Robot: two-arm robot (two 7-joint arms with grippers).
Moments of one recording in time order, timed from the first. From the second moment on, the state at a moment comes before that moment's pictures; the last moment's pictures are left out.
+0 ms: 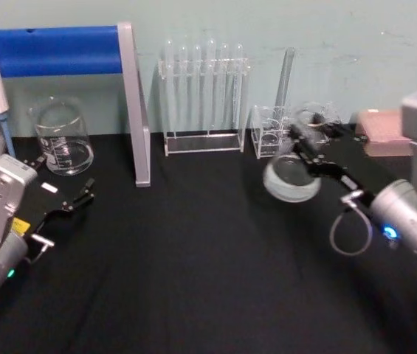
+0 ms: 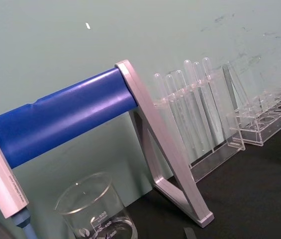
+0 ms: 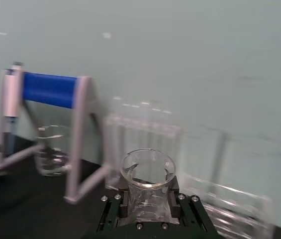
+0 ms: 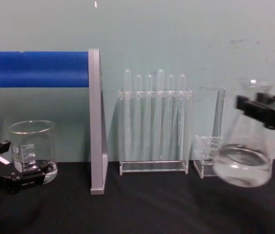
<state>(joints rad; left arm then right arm) -0.20 0.60 0.45 -1.41 -0.25 -0.12 0.03 0.16 0.38 -0.26 -1.63 0.37 0.03 0.27</state>
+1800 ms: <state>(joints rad) -0.20 0.60 0.45 -1.41 -0.25 -0.12 0.03 0.25 0.32 -0.41 -1.56 0.37 0.04 0.43</state>
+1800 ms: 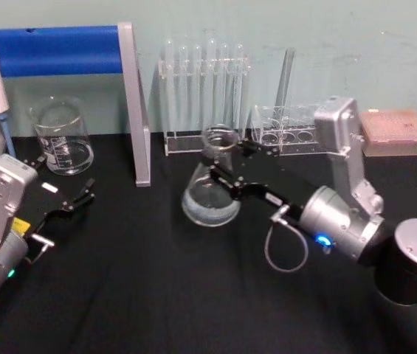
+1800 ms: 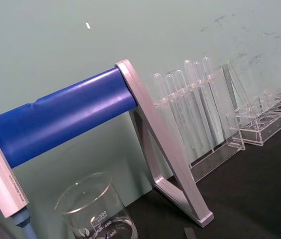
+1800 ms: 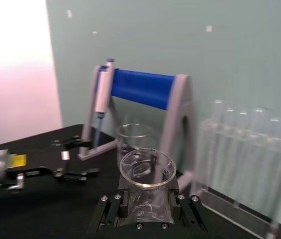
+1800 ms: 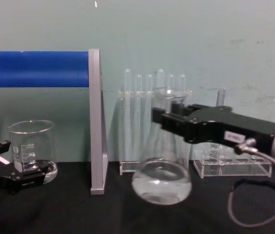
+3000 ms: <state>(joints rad) -0.20 0.60 0.45 -1.41 -0.25 -0.12 0.03 0.06 0.36 -0.14 -1.70 0.33 0.07 0.23</state>
